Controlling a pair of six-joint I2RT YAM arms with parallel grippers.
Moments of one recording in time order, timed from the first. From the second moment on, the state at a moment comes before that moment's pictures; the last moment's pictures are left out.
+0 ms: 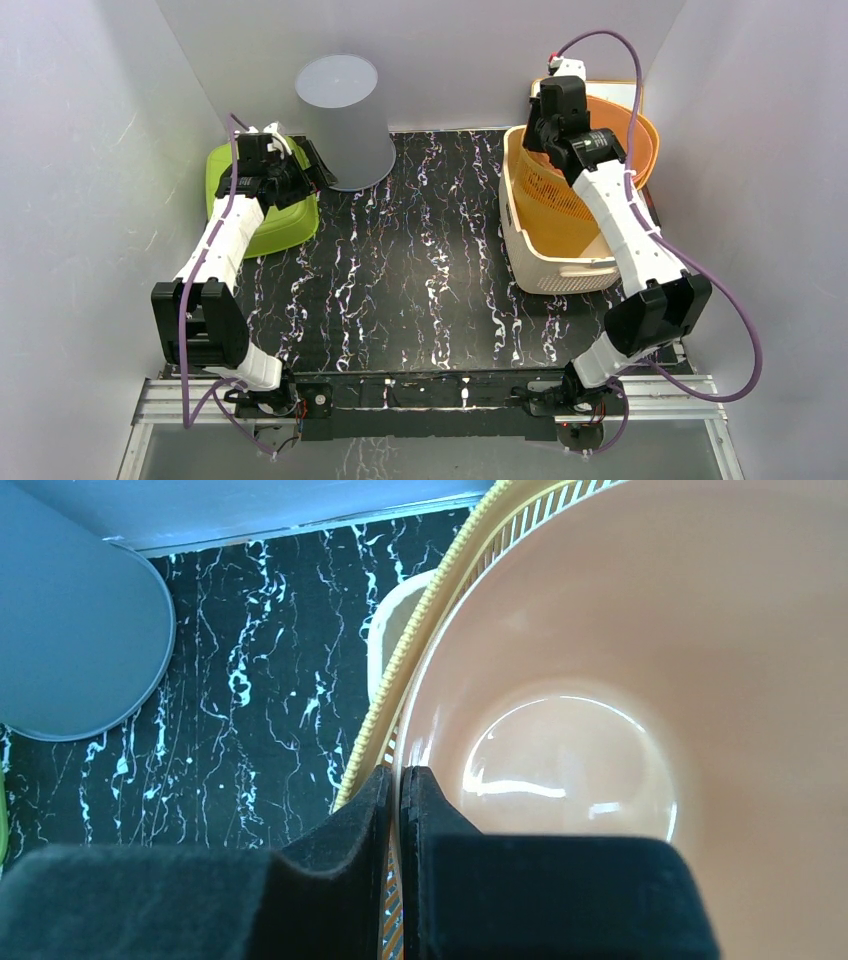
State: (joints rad) left arm -0.01 1.51 1.27 -0.47 0.26 -0.44; right arm 0.26 1.56 1.70 -0.63 0.27 0.27
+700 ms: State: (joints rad) left arm 0.00 1.51 1.29 -0.47 0.28 -0.45; right arm 0.25 1.32 2.06 -0.58 0.39 0.19
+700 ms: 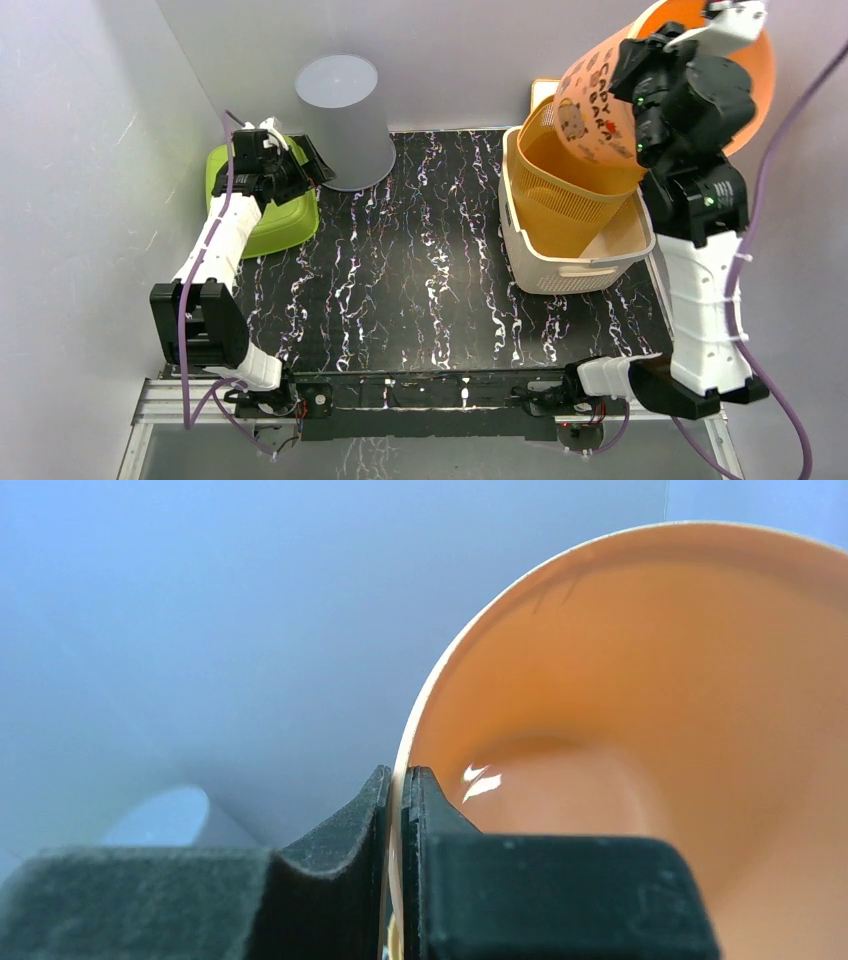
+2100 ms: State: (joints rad) left arm 0.09 1.50 1.70 -0.61 0.04 -0.43; right arm 0.74 1.55 1.70 -0.20 -0.36 0.62
